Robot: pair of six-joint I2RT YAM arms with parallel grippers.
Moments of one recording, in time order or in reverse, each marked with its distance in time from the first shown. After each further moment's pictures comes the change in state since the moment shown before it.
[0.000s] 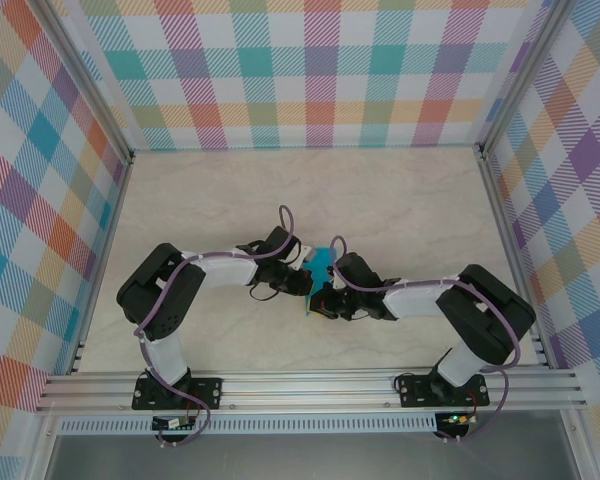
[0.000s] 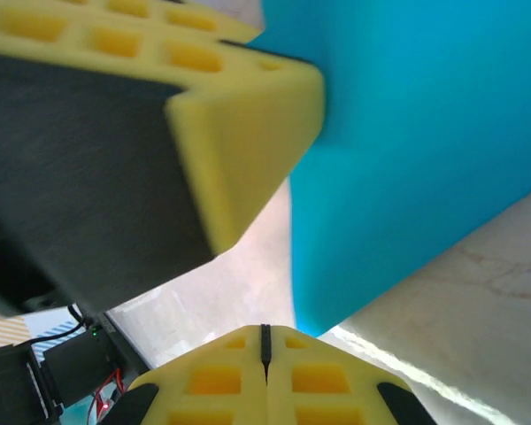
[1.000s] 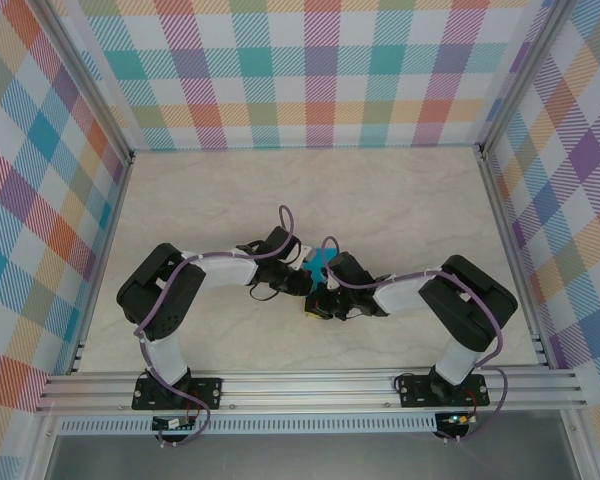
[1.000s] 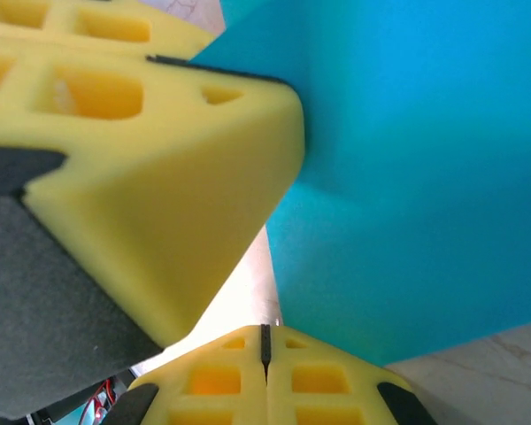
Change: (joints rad) left arm 0.000 0.000 0.000 0.000 0.000 0.000; right arm 0.009 0.098 0.060 -0.008 -0.019 0.005
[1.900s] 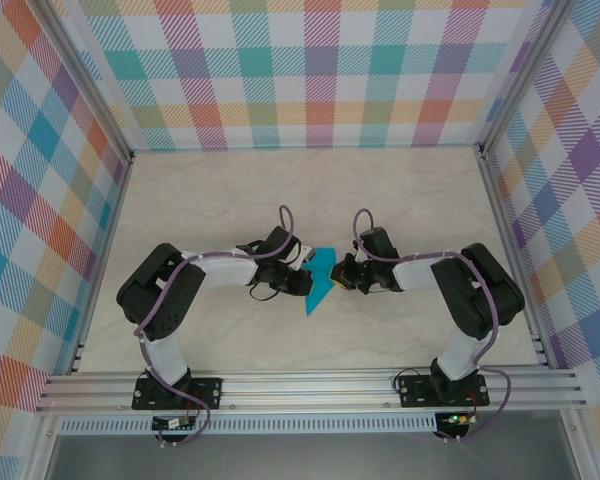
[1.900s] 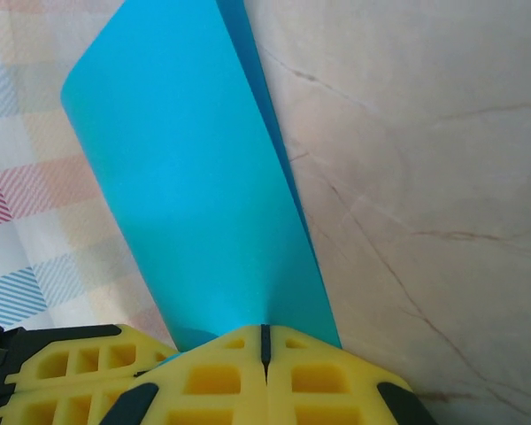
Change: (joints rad) left arm 0.000 0.000 0.001 -0.004 0.000 0.003; right arm -0.306 0.031 0.048 -0.039 -0.018 -0.113
